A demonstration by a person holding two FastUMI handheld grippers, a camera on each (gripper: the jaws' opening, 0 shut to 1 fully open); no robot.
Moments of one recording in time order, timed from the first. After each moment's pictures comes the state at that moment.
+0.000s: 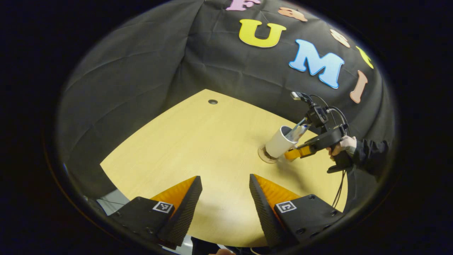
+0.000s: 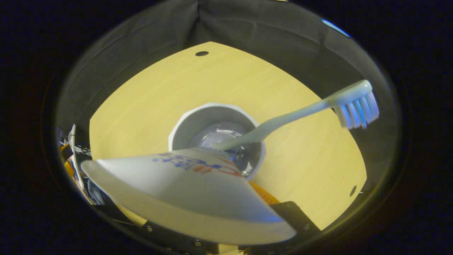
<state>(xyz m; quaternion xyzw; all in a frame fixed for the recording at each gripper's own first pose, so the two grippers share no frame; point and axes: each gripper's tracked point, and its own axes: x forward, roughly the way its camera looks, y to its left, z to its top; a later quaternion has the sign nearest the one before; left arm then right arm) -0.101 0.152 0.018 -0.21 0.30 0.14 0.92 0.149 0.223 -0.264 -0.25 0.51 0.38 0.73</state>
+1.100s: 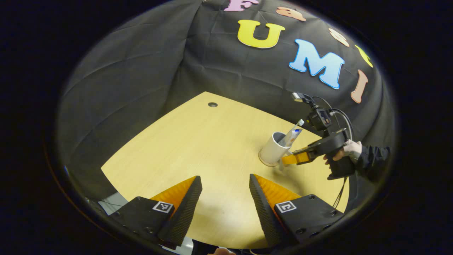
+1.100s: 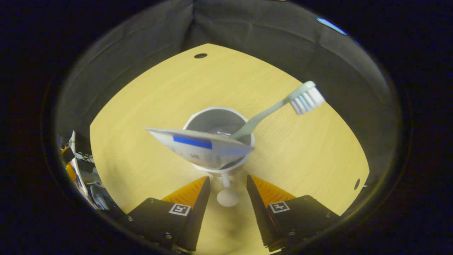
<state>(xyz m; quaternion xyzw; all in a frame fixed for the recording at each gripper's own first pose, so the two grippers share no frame) -0.082 0.153 0.030 -0.19 0.29 0.14 0.93 0.135 0.218 -0.236 -0.21 0.50 0.36 0.76</state>
